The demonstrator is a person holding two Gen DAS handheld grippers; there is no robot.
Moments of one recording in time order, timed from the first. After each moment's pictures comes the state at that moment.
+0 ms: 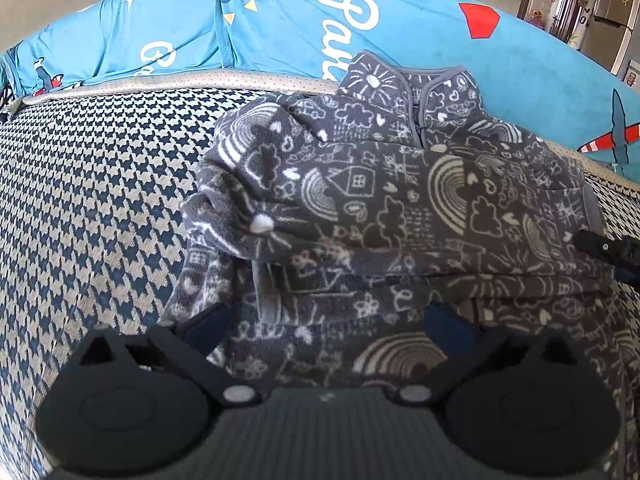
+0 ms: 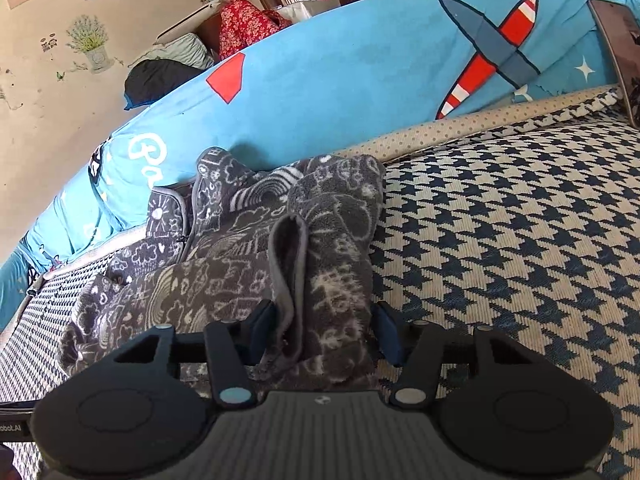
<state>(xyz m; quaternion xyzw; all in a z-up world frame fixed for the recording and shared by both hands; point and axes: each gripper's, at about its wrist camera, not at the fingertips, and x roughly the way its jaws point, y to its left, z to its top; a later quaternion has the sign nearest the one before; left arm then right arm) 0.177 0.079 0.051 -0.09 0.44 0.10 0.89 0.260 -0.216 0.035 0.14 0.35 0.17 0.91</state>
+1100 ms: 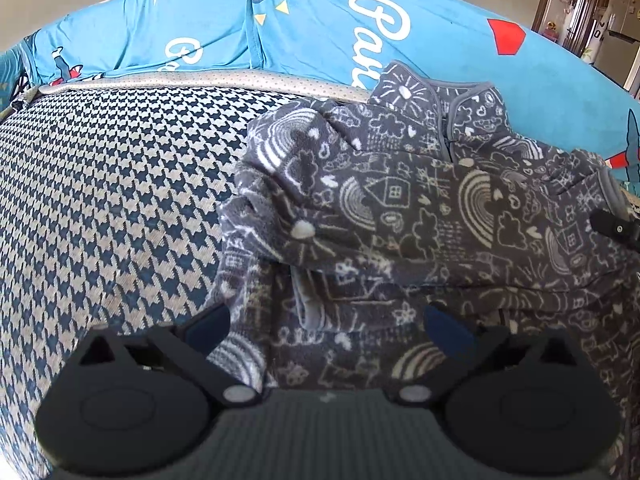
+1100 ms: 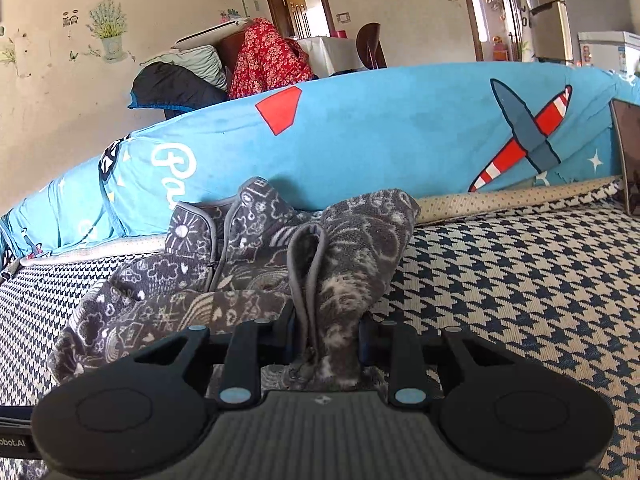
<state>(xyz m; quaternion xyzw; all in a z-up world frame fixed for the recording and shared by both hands) 0.170 0.105 0.052 -0.11 0.44 0.12 0.89 0.237 -0.148 0.078 0.06 0.29 0.13 0.95</state>
